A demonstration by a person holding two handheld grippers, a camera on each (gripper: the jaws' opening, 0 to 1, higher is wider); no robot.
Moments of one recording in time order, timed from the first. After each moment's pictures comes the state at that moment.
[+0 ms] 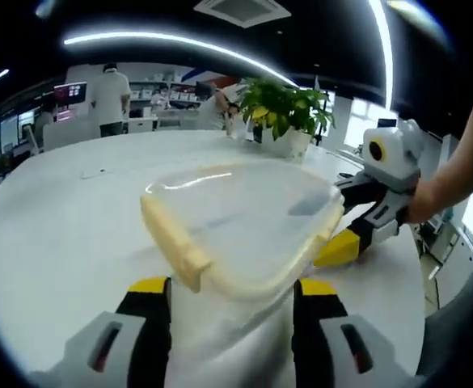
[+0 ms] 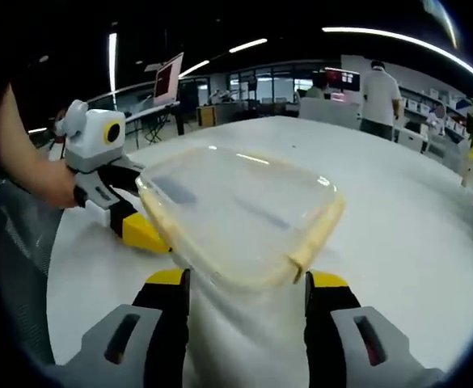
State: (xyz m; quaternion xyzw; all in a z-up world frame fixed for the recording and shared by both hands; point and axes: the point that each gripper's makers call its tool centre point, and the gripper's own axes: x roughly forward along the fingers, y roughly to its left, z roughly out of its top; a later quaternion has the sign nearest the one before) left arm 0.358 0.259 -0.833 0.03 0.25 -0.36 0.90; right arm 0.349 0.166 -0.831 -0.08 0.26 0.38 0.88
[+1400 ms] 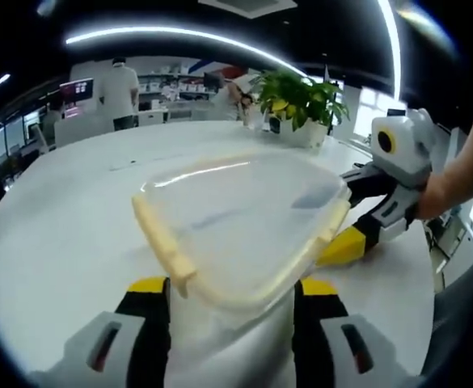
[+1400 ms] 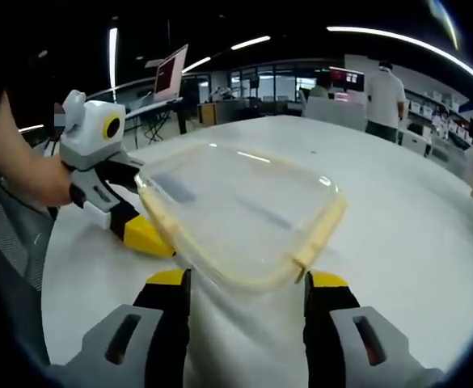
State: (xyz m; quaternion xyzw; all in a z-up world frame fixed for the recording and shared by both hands) left arm 0.374 0.324 -0.838 0.05 0.27 -0.34 0.90; right arm 0.365 0.232 -0.833 -0.09 0.27 0.38 0.88
